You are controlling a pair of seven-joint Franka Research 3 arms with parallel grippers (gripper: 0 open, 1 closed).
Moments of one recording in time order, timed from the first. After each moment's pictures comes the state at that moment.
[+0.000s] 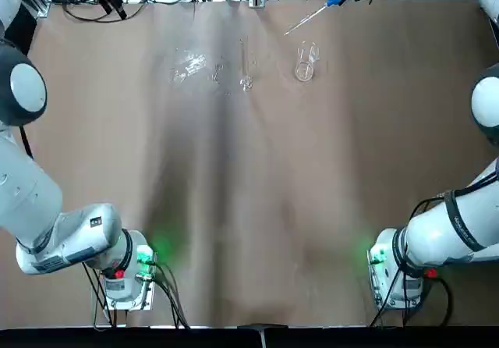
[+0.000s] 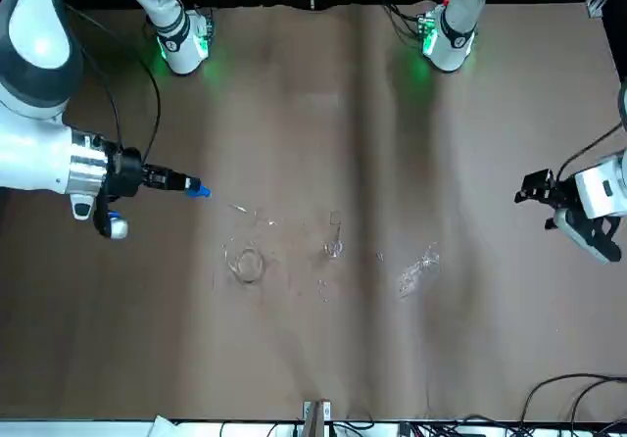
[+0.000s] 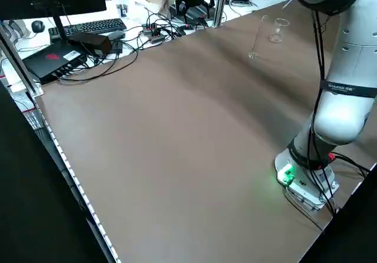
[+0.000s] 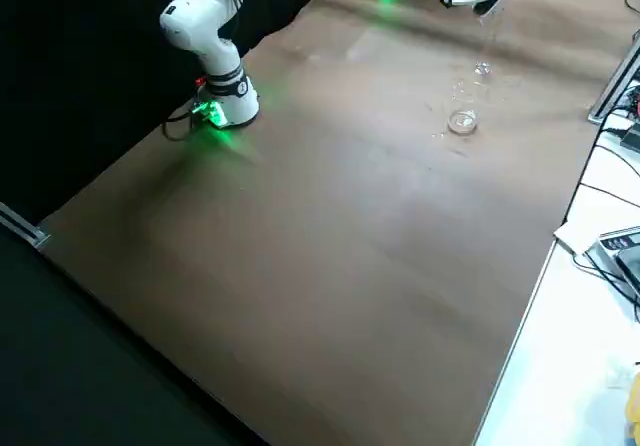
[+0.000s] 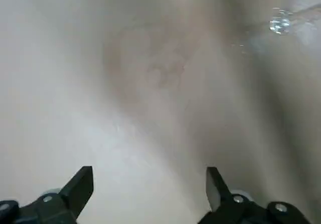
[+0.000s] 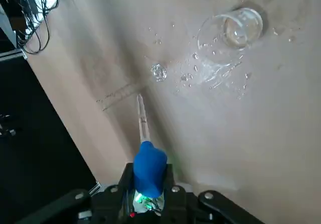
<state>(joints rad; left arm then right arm) 0.23 0.28 -0.20 -1.53 -0.12 1.68 0.53 0.07 0.24 0.07 -1.58 0.75 1.69 0.29</state>
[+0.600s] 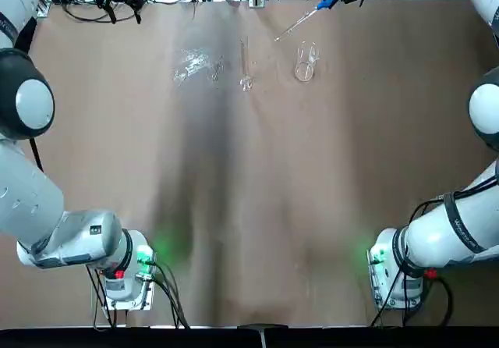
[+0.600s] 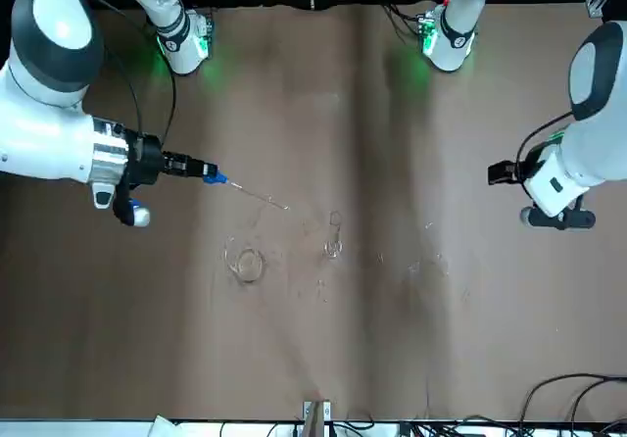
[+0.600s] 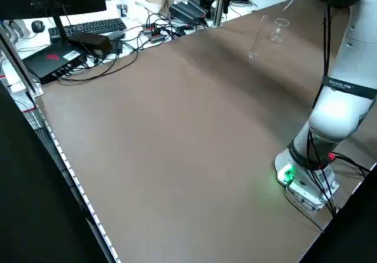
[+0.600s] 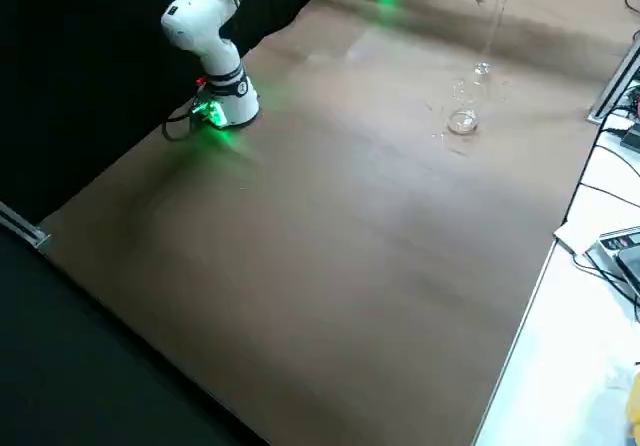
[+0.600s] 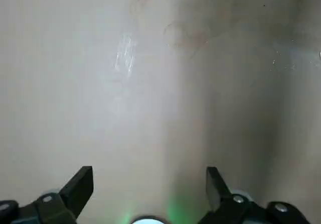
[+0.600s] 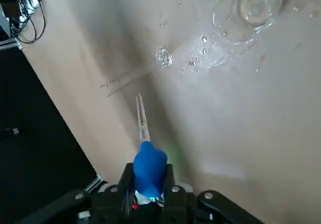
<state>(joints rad) 0.07 0.23 -0.21 -1.53 0.02 1.53 -0.09 0.13 0.22 0.07 -1.58 0.76 1.69 0.35</state>
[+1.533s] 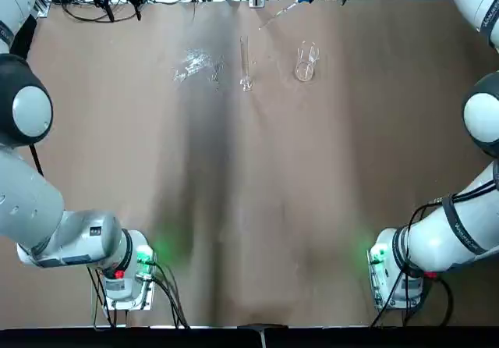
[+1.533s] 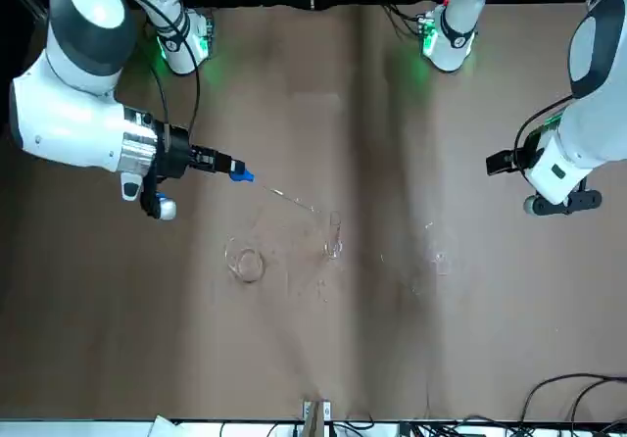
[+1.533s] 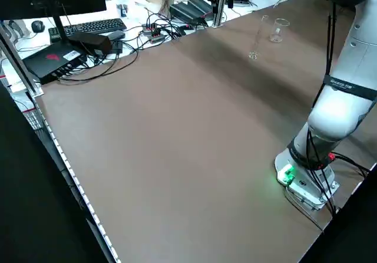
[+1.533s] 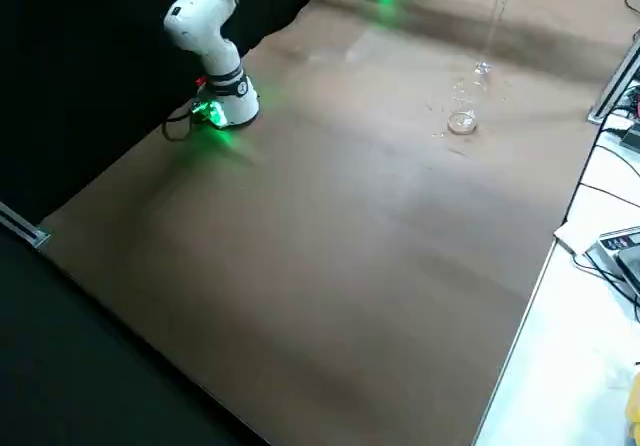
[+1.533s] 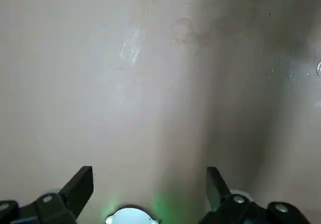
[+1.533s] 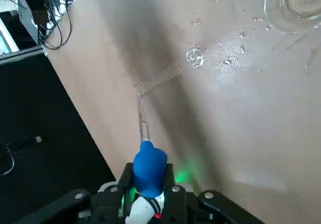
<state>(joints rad) 0.05 0.19 -0.21 -1.53 0.02 1.49 -0.24 0.24 0.22 0.07 -1.58 0.82 1.84 0.43</state>
